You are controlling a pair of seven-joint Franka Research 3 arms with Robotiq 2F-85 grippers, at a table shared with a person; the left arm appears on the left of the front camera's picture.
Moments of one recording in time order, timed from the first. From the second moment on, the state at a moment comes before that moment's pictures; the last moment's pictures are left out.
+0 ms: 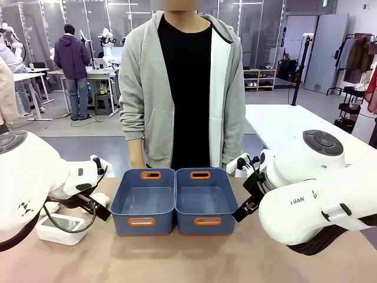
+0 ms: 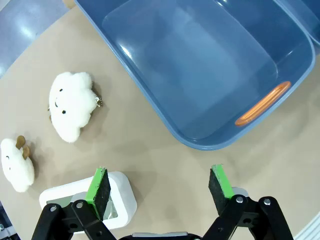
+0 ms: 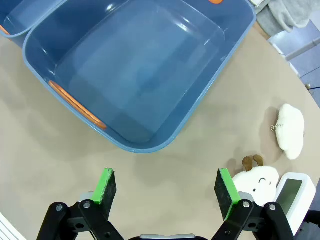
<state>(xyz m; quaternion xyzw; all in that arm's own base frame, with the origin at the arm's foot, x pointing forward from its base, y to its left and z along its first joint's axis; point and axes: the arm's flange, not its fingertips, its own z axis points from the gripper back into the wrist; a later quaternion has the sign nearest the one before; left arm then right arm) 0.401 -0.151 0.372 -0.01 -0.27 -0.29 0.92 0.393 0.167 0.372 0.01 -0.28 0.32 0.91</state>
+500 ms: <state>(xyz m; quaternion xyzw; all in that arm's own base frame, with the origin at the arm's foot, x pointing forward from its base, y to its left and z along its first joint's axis) 0.404 -0.154 0.405 -0.04 -0.28 -0.29 0.91 0.399 0.177 0.414 0.05 -0.29 0.30 0.91</state>
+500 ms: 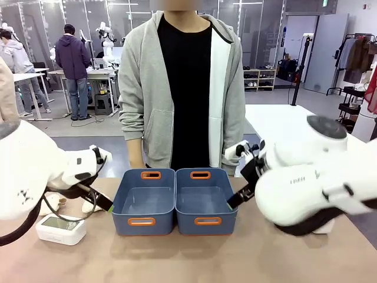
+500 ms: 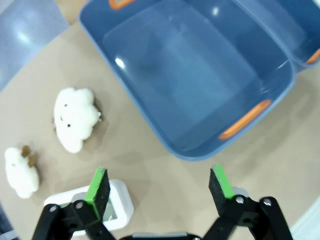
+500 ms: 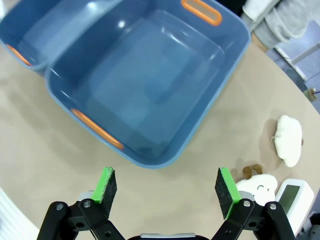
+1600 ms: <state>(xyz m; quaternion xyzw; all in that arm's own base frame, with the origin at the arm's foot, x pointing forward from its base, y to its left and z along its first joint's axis) 0.362 0.071 0.461 -0.49 -0.34 -0.14 0.79 0.380 -0.052 0.469 0.55 -0.22 0.16 0.79</state>
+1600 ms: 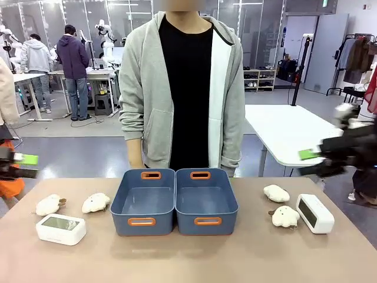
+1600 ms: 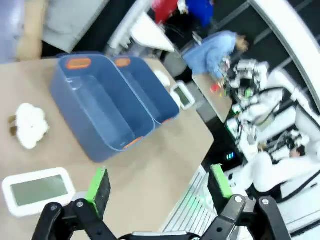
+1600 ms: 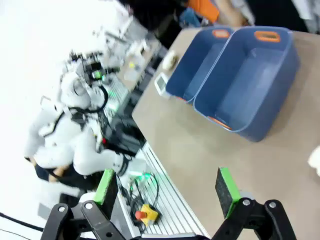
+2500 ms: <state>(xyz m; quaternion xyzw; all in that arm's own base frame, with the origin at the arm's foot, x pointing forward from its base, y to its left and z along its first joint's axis) 0.206 0.284 0.447 -0.43 -0.48 0.10 0.76 0.266 -0.233 0.446 0.54 -0.37 -0.05 0.76</state>
